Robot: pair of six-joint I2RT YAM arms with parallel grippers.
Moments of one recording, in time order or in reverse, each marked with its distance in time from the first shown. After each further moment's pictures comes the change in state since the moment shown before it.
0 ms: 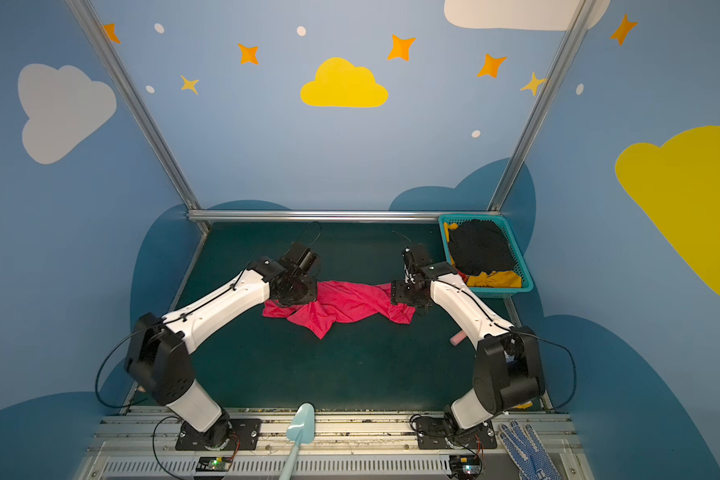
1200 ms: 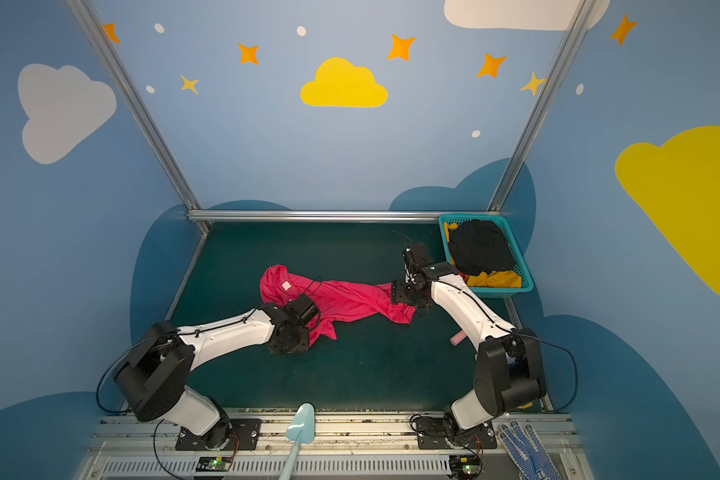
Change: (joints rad) left arm -0.138 -0.132 -0.542 0.160 -0.050 -0.188; right arm 0.000 -0.026 -0.008 -0.002 -0.003 0.005
